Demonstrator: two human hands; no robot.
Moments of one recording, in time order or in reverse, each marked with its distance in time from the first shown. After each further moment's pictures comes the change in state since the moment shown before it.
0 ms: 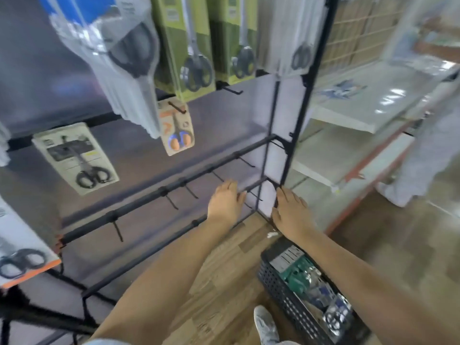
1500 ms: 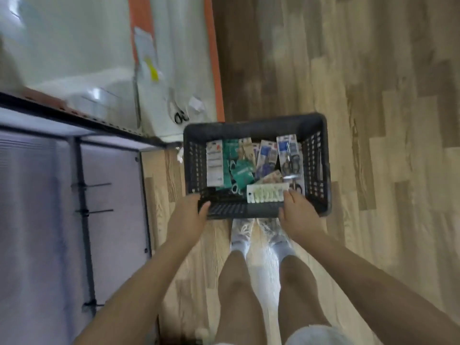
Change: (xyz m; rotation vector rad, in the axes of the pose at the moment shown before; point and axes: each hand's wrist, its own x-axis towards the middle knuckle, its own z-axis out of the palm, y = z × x) left_hand 0.140 0.072 0.396 0.185 -0.860 0.394; right_hand -0.110 0.238 0.305 0.549 -0.469 1.069
